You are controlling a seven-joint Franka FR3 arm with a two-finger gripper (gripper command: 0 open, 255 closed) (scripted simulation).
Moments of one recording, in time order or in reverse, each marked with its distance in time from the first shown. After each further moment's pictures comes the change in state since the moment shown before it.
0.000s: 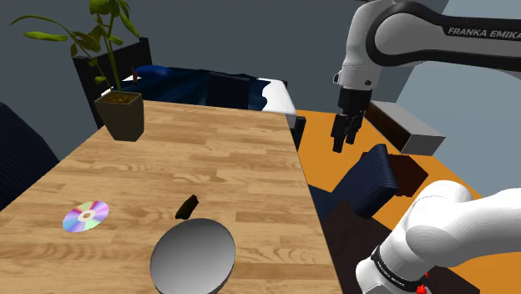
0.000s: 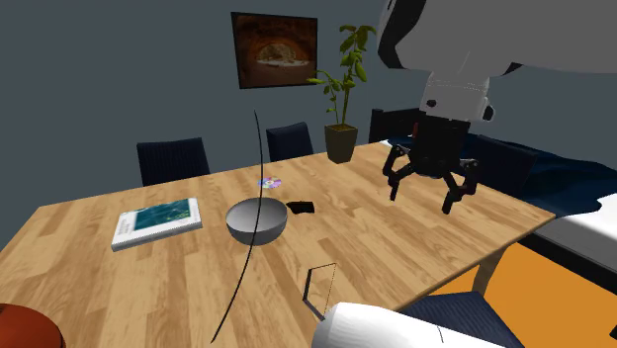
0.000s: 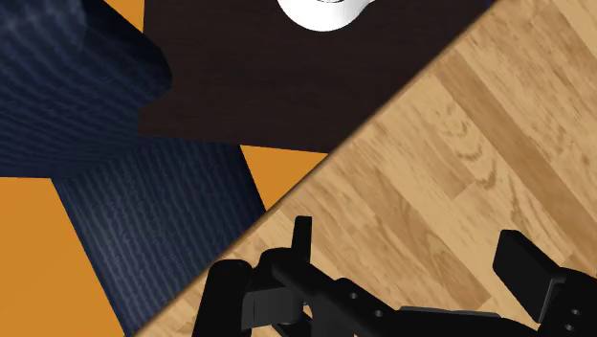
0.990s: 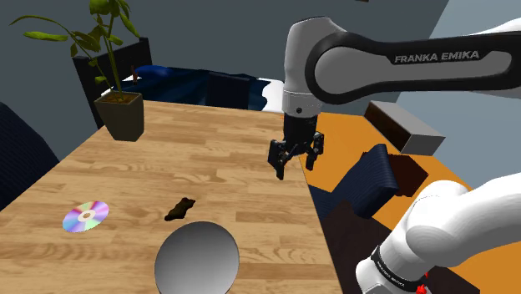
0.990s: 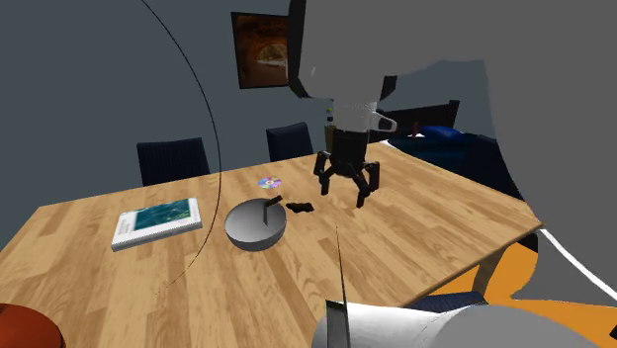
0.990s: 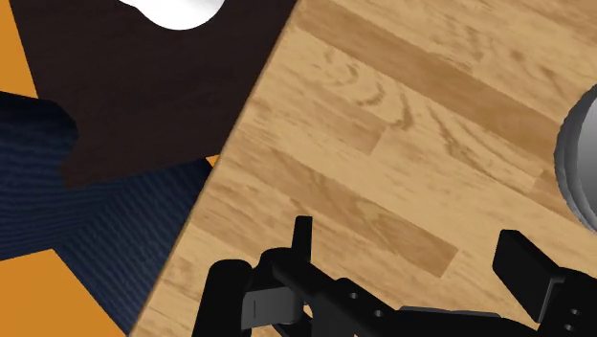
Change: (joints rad) arm 0.000 0.206 0.380 0.051 0.192 0.205 0.599
